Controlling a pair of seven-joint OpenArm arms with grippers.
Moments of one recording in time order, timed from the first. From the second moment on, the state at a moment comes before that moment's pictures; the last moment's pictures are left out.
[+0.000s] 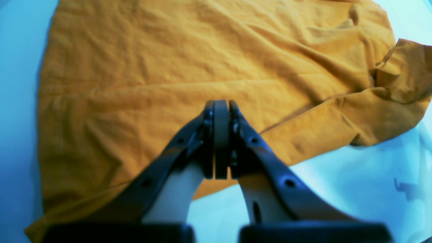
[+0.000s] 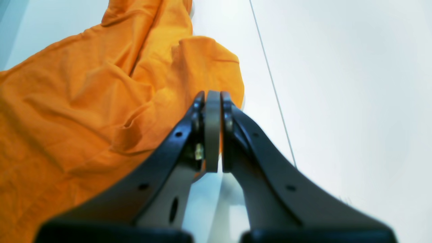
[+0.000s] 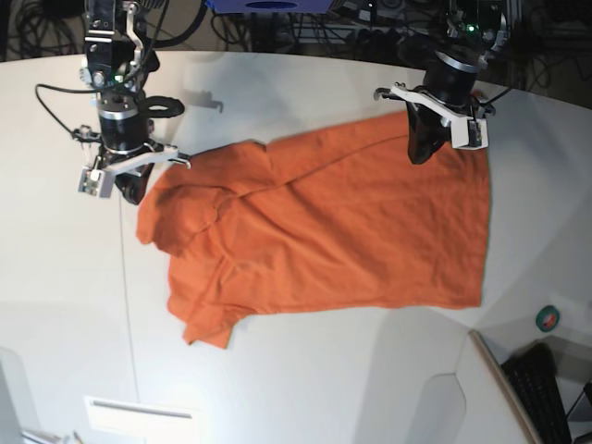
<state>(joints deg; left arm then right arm) 34.5 -7.0 -10.4 97.8 -16.2 -16.2 5.1 -22.3 -5.0 6.5 91.8 10.9 -0.4 -8.9</state>
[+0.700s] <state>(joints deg) 35.4 -7.0 -10.4 96.4 -16.2 -16.2 5.1 -23.1 -5.0 6.5 91.9 10.9 -0.4 -8.9</state>
